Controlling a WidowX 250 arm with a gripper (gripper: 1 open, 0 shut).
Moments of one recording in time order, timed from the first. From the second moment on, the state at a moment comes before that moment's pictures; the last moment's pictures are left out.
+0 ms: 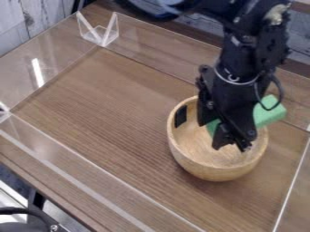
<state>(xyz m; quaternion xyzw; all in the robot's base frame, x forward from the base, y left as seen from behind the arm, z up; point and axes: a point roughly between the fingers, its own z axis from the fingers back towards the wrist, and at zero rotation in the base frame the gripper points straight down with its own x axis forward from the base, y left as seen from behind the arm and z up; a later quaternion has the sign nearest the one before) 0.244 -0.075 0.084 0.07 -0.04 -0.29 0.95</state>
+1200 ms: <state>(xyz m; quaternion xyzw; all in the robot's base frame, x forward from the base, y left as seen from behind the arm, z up) 0.235 -0.080 0.089 0.04 -0.05 -0.28 0.96</state>
